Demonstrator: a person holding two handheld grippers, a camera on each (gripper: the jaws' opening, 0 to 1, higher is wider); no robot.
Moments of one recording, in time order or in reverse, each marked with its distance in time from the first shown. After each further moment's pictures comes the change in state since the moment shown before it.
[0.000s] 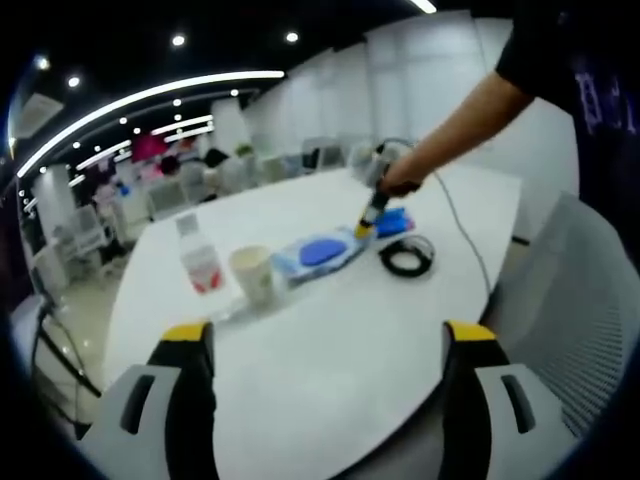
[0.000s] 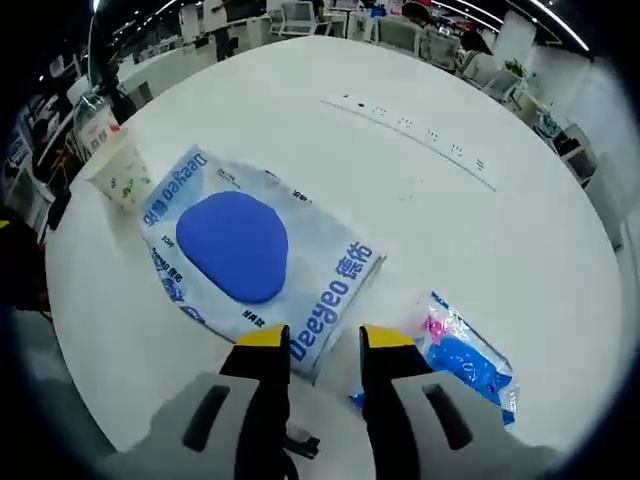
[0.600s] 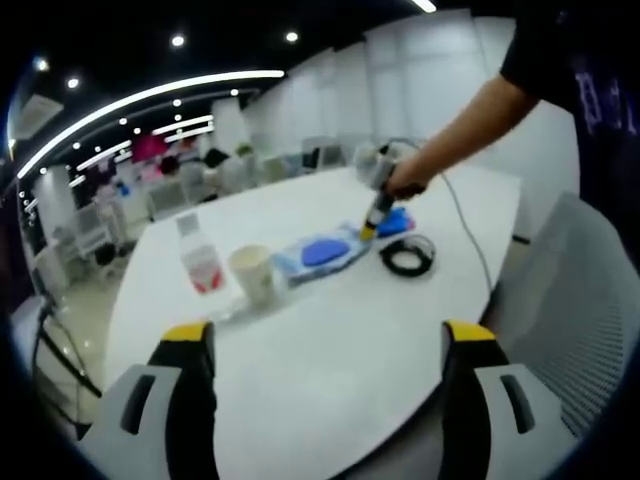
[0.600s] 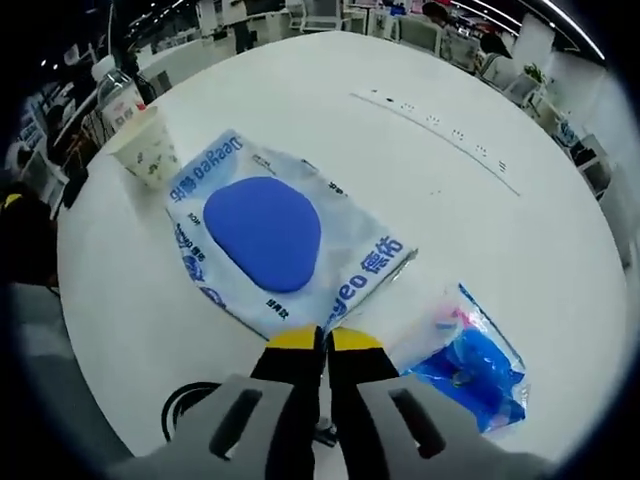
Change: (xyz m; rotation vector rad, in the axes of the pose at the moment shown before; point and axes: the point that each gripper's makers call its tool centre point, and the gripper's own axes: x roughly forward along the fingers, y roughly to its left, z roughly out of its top) left arm -0.001 0.001 0.001 0.004 -0.003 0.003; right arm -0.012 0.032 -0.010 -0.119 0.001 0.069
